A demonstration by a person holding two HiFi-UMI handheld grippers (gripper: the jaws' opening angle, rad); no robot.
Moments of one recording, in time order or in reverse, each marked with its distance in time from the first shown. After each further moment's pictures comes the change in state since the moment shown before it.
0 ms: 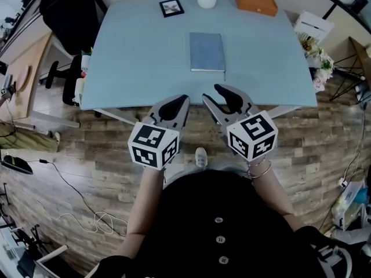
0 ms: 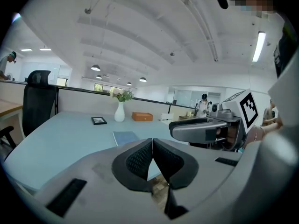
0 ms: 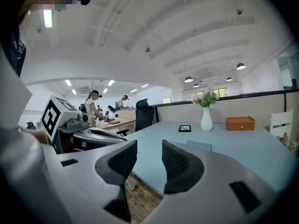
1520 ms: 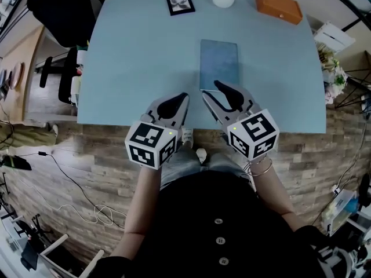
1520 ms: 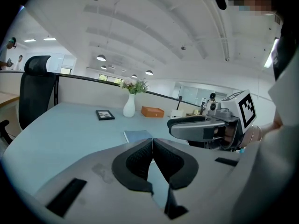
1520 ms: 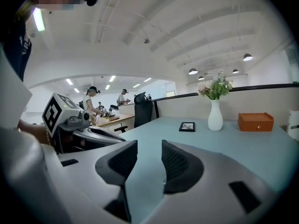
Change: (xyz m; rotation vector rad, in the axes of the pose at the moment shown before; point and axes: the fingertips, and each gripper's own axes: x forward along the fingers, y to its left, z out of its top) left arm 0.078 0.106 0.012 -0.088 0.084 0.021; right arm 0.121 -0.068 0.014 0.013 0.074 0.069
